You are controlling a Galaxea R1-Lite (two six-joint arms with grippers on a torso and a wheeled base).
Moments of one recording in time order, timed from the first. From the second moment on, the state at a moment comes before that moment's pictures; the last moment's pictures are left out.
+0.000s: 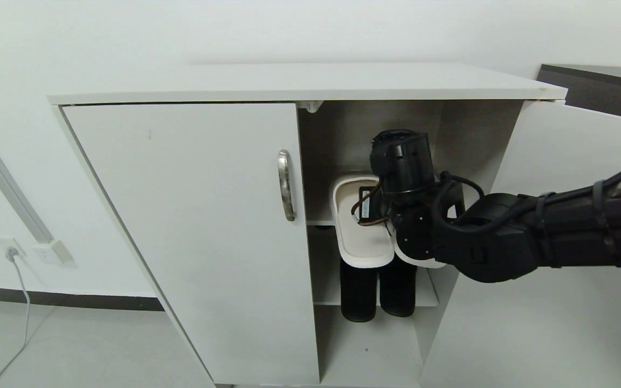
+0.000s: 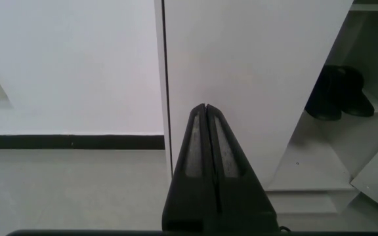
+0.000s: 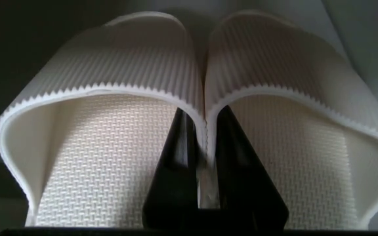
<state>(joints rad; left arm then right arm) 0.00 0.00 0.00 0.00 0.01 -0.01 0.78 2.01 -1.48 -0.25 -0.74 0.24</state>
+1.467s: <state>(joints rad) 0.00 0.00 0.00 0.00 0.01 -0.01 0.69 2.20 -1.81 -0.13 -0.70 0.22</state>
